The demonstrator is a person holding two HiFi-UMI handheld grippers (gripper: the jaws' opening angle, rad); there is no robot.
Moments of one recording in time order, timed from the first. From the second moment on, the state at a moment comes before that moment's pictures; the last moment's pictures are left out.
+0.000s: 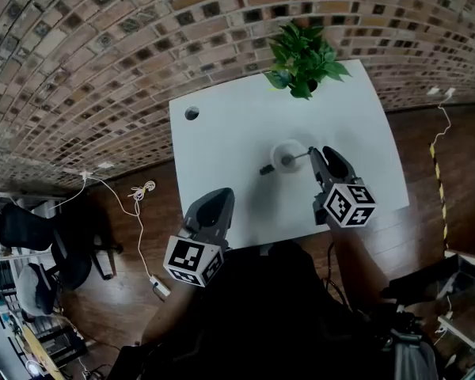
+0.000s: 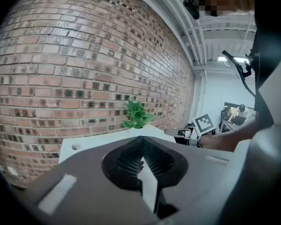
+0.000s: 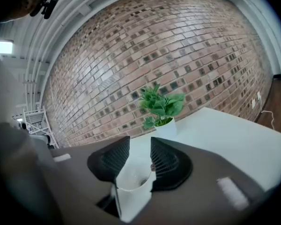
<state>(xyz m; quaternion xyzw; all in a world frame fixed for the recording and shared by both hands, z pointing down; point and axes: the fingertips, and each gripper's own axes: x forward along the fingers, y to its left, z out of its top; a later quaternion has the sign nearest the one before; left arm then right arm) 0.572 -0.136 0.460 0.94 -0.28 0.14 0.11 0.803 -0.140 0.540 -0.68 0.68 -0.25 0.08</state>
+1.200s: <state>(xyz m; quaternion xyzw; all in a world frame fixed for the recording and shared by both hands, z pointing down) 0.464 0.010 0.429 0.96 -0.25 0.06 0.07 0.671 0.065 0.430 -0.68 0.71 -0.16 0.07</state>
